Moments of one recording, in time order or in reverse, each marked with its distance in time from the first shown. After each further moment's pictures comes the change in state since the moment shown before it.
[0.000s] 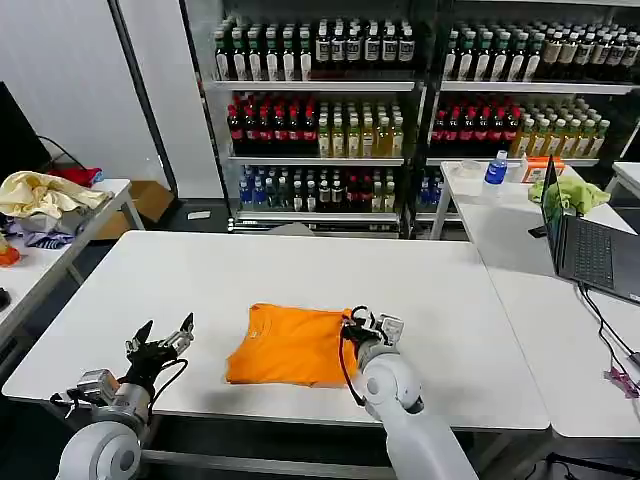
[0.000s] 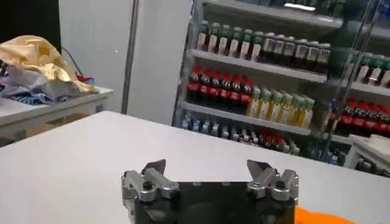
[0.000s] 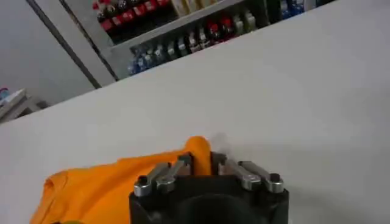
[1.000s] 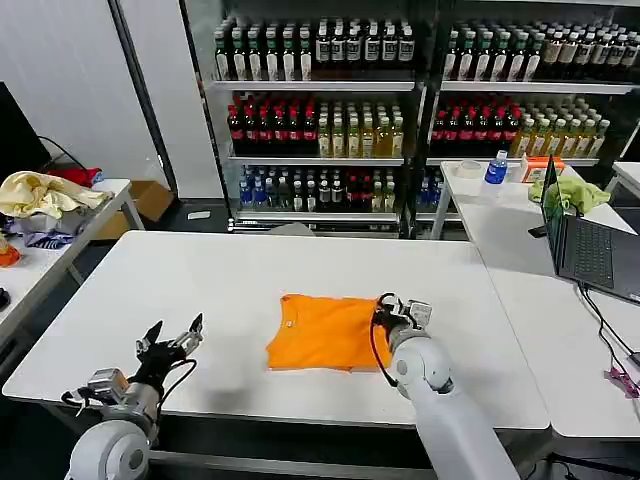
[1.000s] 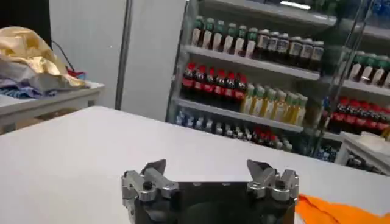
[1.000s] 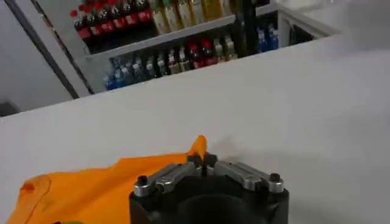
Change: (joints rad) left arm -0.013 -0.016 0.033 0.002 0.006 0.006 0.000; right arm 0.071 -0.109 0.048 -0.070 -0.039 0.004 -0.069
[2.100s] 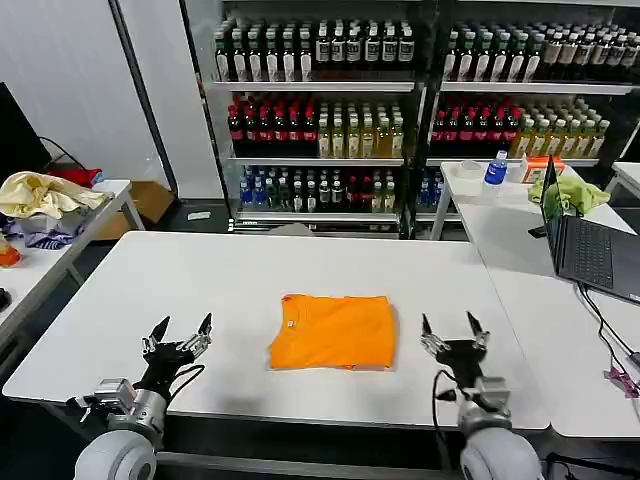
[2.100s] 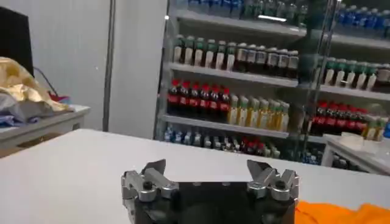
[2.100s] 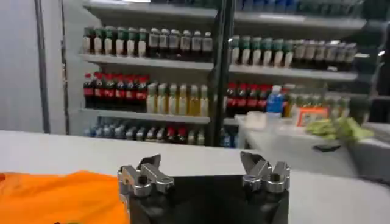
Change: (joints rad) left arm 0.041 -0.013 0.019 -0.050 0.118 -0.062 0.042; right arm -0.550 -0.145 0.253 0.459 -0.494 0.350 -0.222
